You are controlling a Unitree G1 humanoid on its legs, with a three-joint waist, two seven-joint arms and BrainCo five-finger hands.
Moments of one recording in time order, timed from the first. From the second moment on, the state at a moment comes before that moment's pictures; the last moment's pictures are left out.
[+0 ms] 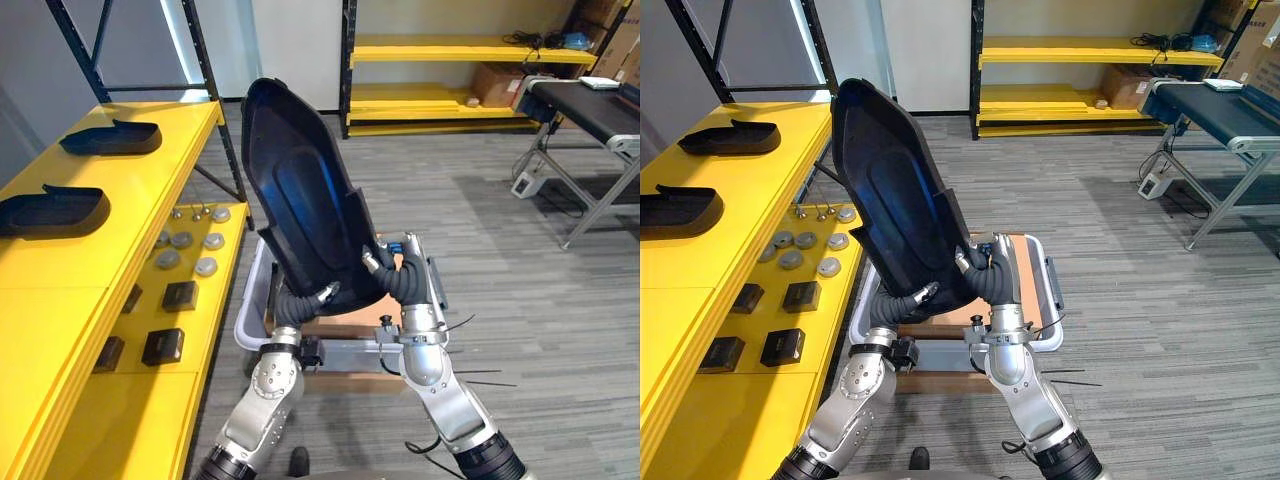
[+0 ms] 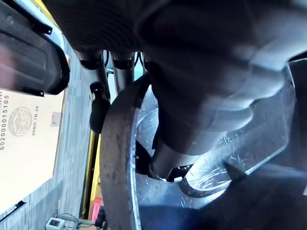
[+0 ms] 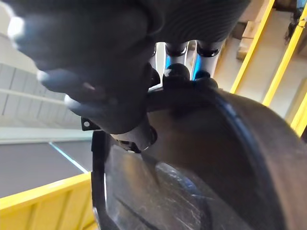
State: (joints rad) left arm 0.02 0.14 -0.45 -0.07 -0.28 -0.09 0.39; right arm -0.04 -0.14 0.43 -0.19 -0.36 -0.13 -0.47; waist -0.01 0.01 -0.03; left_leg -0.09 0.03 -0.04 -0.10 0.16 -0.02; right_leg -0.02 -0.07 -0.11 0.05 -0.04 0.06
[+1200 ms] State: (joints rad) left arm 0.26 0.05 -0.20 -0.08 -0.07 -0.06 0.33; right arm 0.31 -0.04 -0.47 0.40 -0.02 -0.10 -0.45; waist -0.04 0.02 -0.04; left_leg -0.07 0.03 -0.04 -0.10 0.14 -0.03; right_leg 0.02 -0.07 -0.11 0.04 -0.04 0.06
